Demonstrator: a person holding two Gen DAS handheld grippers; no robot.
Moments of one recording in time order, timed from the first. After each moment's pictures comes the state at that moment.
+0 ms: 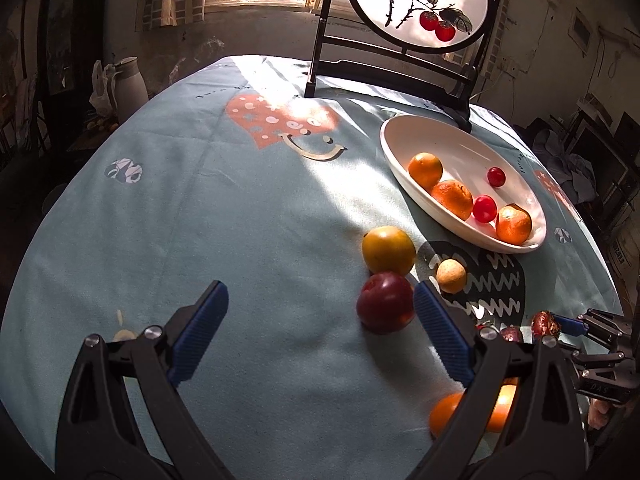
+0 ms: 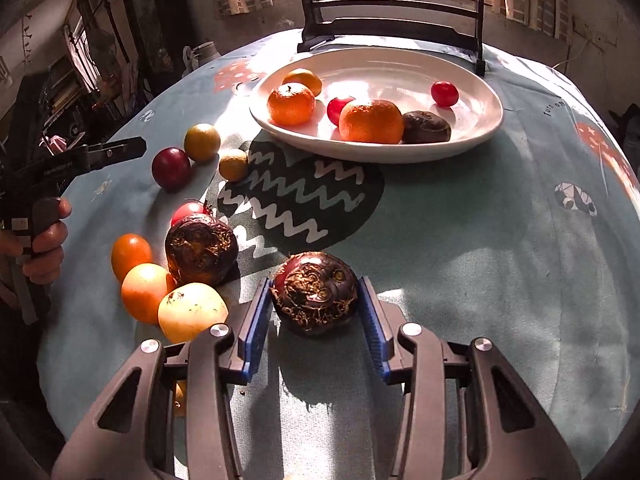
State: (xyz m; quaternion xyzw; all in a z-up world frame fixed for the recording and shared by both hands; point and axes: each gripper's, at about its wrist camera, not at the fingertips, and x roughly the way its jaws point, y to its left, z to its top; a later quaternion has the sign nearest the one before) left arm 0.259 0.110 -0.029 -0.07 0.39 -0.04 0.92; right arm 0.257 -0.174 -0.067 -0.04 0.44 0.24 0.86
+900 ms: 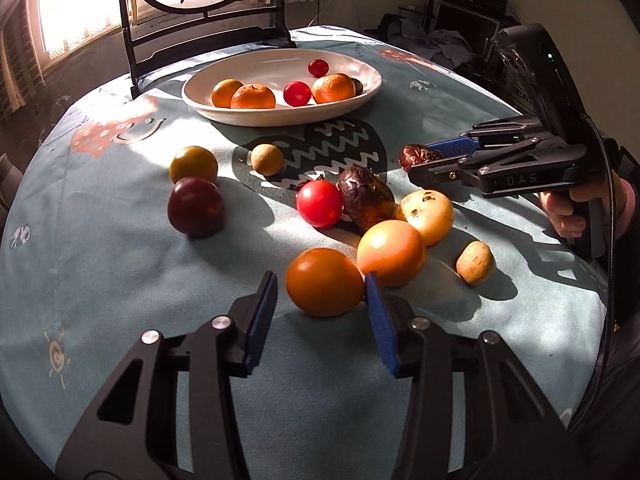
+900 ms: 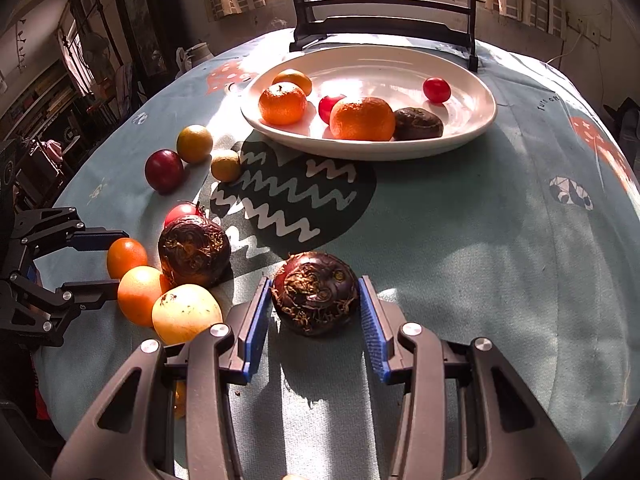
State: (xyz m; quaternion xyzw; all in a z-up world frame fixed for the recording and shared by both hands) left arm 0.197 0.036 -0.053 0.10 0.42 -0.27 0.86; right arm 0.259 -0.174 -0.067 -0.04 0.44 0.24 0.86
